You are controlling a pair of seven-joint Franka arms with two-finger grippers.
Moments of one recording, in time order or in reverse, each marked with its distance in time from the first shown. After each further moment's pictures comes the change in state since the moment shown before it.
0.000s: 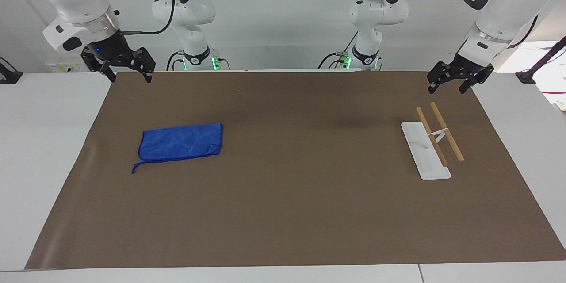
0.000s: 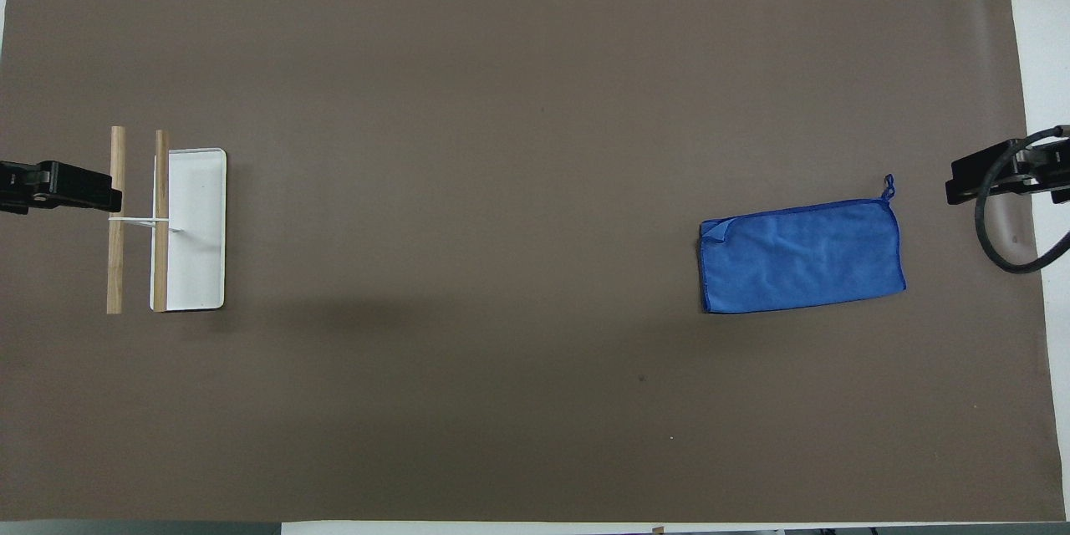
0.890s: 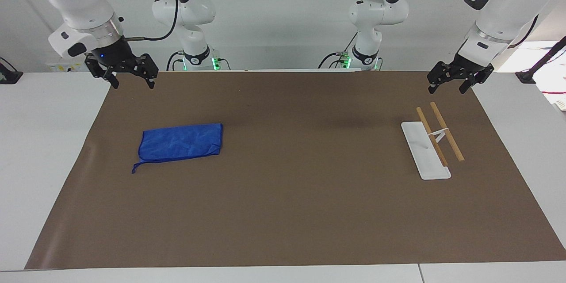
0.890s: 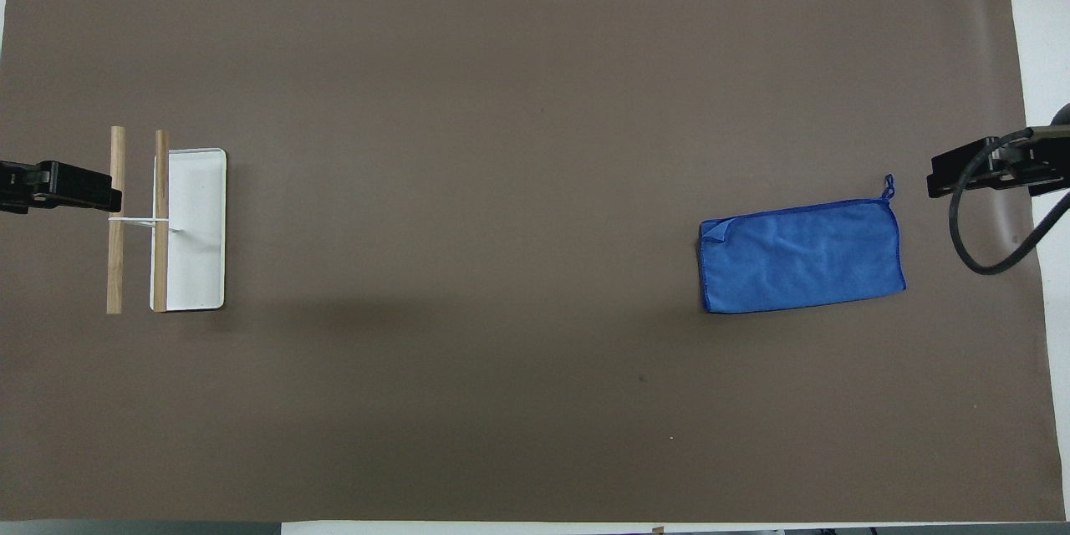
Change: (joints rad) left arm 0.000 0.000 0.000 0.000 0.000 0.000 0.000; right arm 0.010 -0.015 0.002 -0.074 0.005 0.089 0.007
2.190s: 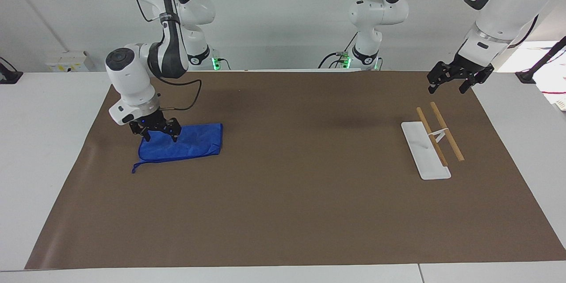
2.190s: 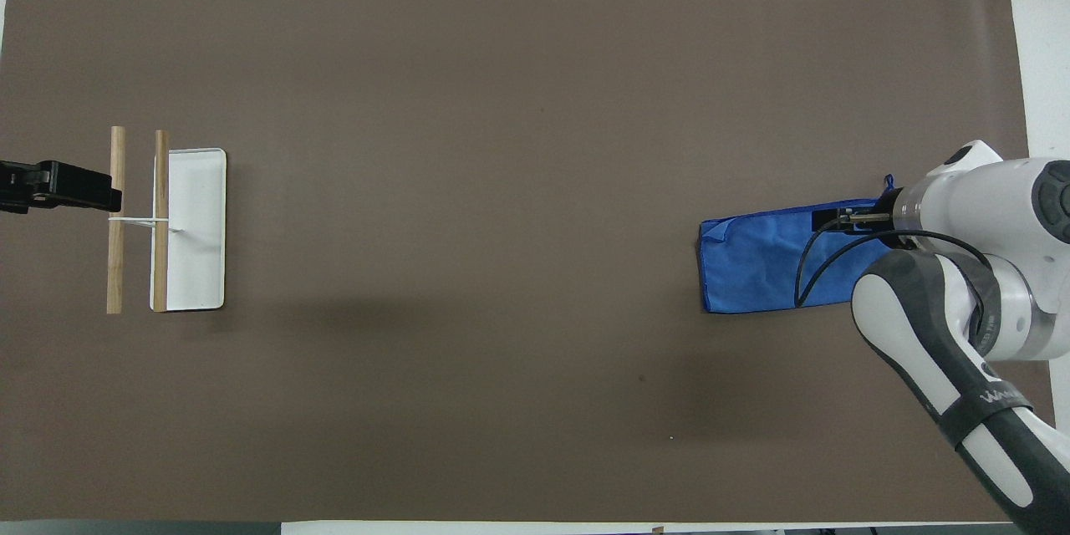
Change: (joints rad) left arm 0.000 0.000 0.000 0.000 0.000 0.000 0.000; right arm -0.053 0.048 -0.006 -0.683 0.002 0.860 -0.035
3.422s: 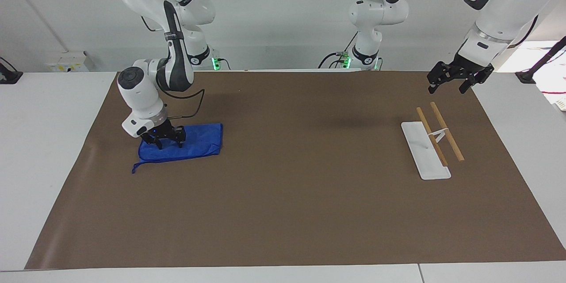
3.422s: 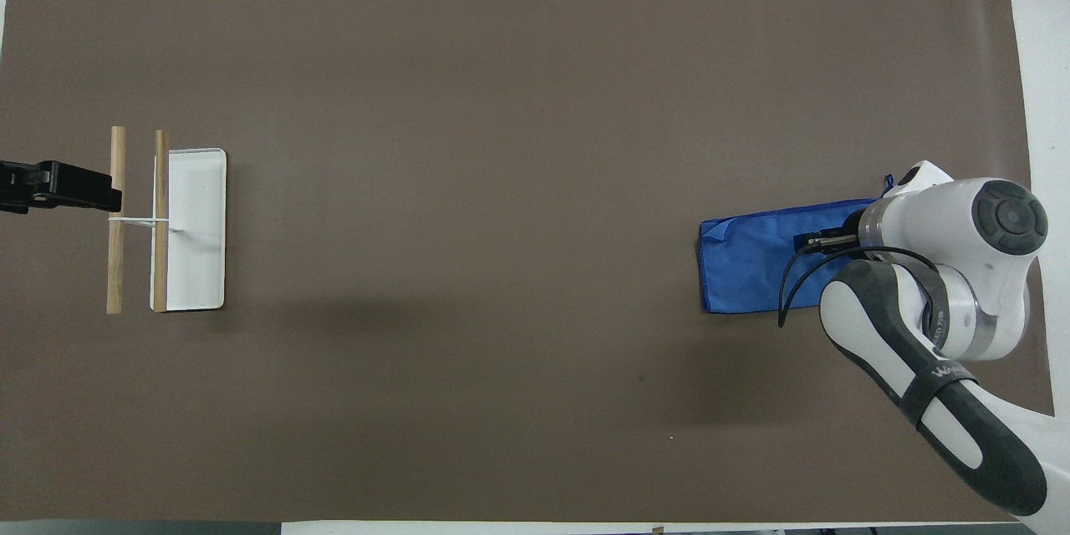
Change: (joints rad) left arm 0.000 0.000 0.000 0.000 0.000 0.000 0.000; right arm 0.004 0.090 0.009 -0.059 0.020 0.099 -0.113
